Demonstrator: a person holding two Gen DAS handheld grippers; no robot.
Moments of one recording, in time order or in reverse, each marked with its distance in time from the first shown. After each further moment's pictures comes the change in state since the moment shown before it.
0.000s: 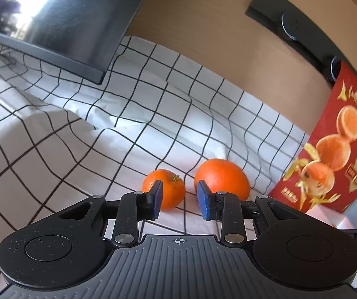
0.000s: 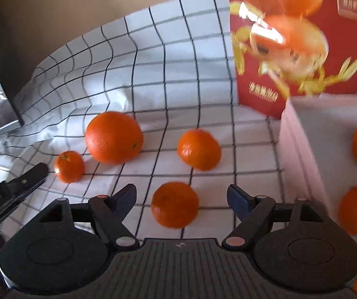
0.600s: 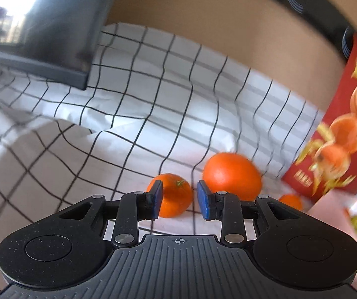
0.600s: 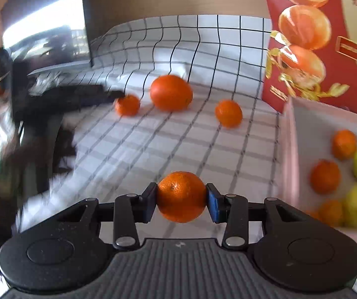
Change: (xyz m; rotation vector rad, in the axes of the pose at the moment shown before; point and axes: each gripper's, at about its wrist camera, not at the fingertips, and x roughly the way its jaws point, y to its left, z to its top) left arm 0.028 -0.014 0.034 0.111 0.182 0.076; right arm -0.111 0.022 -0.072 -0.315 0.009 0.047
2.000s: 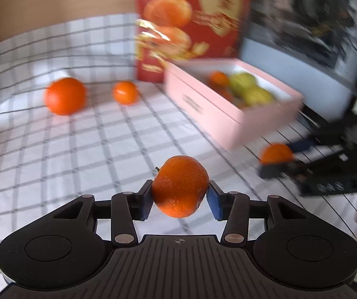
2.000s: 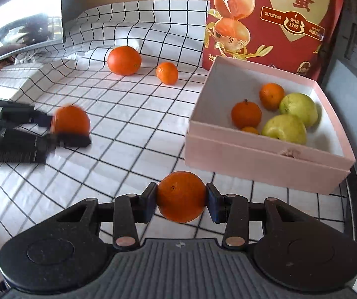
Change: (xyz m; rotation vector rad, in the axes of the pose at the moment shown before) left arm -0.114 -0.156 -0.133 0.499 0.219 -0.259; right arm -0.055 -0.044 -0.067 0.000 0.037 -0.160
